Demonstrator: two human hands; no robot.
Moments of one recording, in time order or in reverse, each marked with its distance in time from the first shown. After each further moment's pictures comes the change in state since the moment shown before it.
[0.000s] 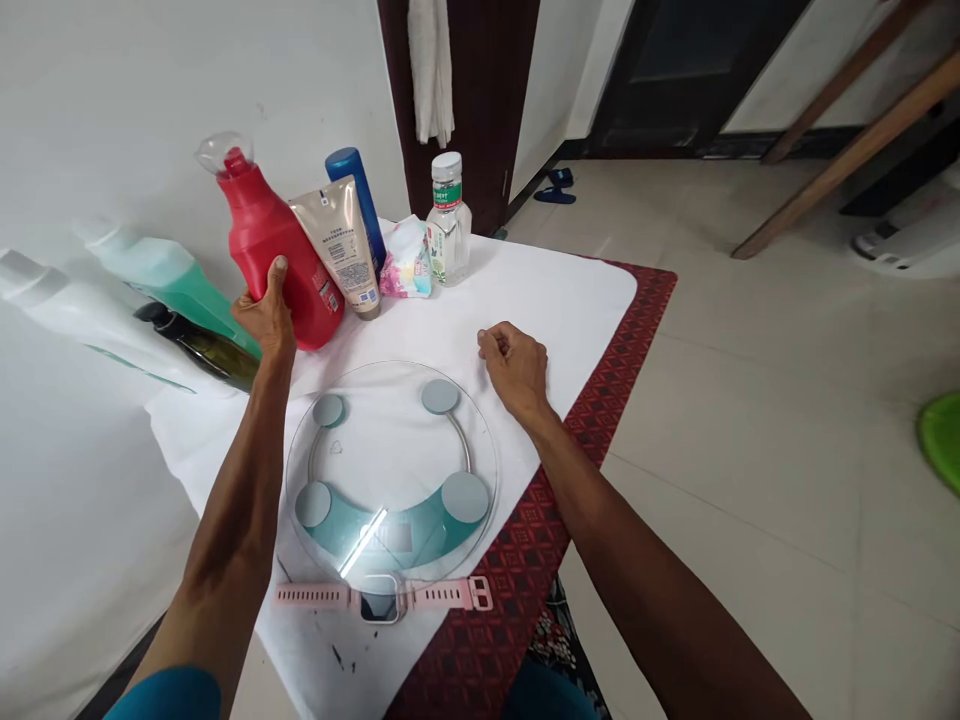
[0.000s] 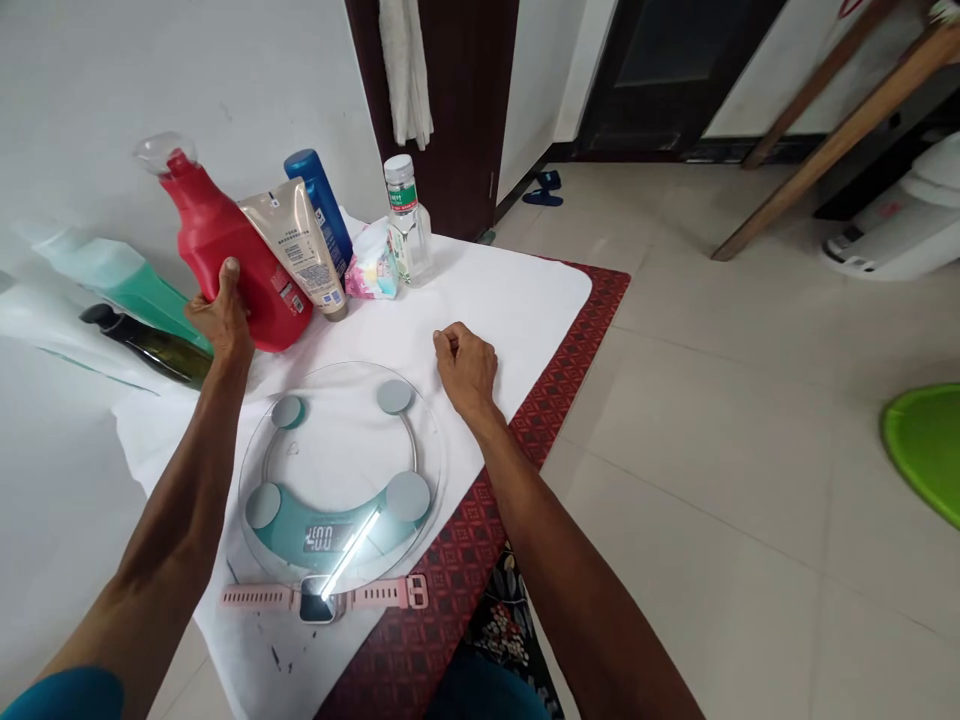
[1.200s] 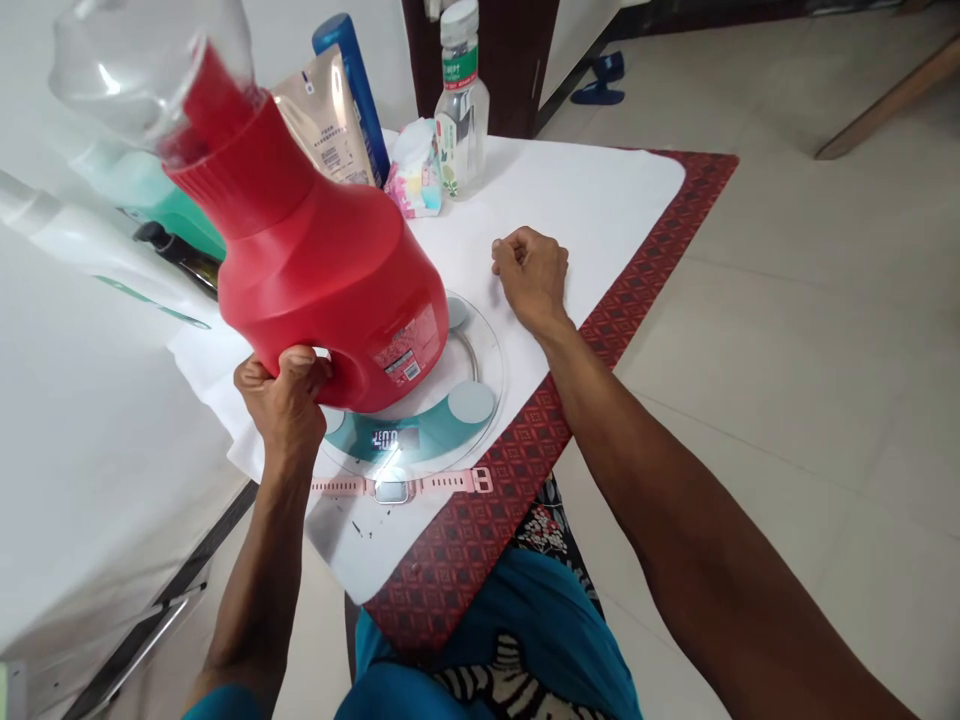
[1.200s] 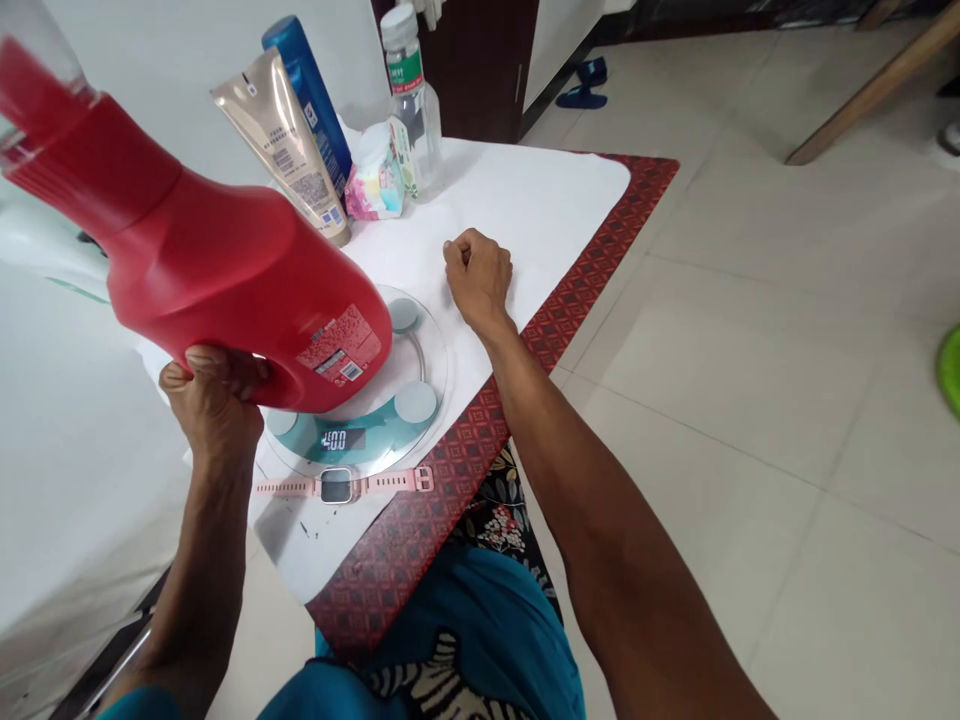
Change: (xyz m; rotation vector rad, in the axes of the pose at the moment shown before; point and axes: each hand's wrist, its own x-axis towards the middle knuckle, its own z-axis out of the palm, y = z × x) left_hand -0.185 0.096 -0.139 -0.128 -0.327 0.028; right_hand 0.007 0.021 0.011 0.049 0.037 -0.075
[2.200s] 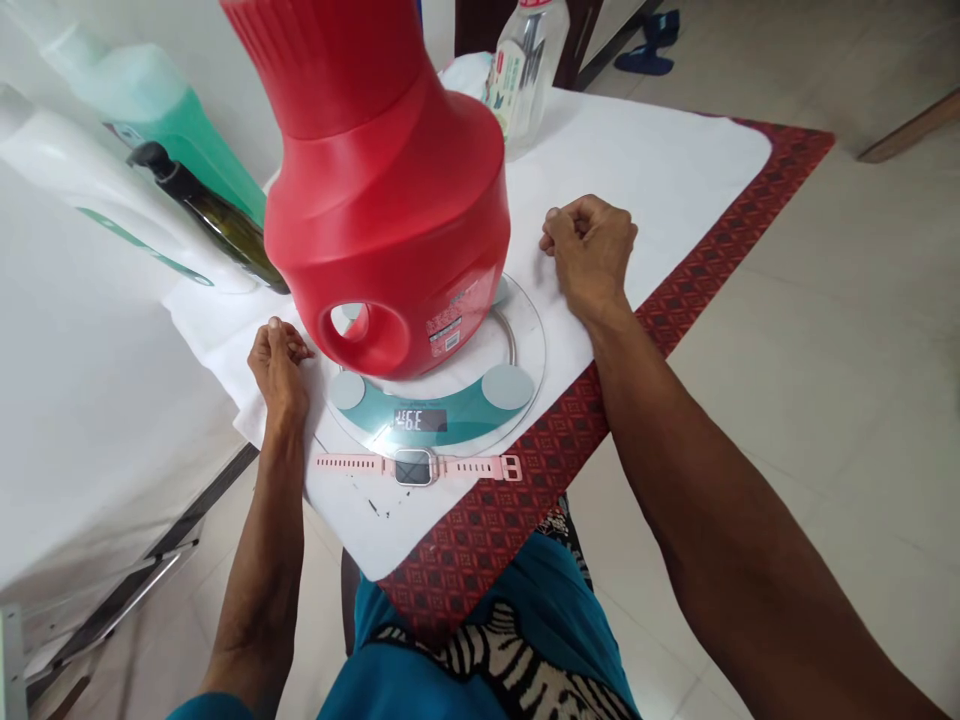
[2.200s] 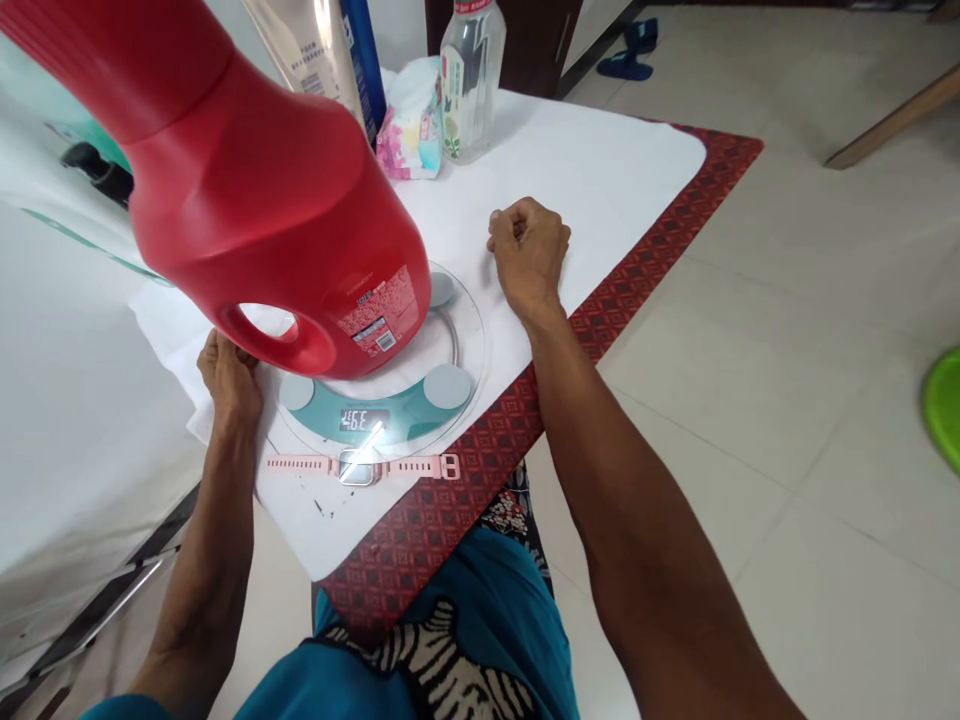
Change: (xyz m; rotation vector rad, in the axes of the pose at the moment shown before) left_hand 0.015 -0.110 -0.092 0.115 0.137 -0.266; right_hand 0.000 0.013 0.002 0.059 0.032 -0.068
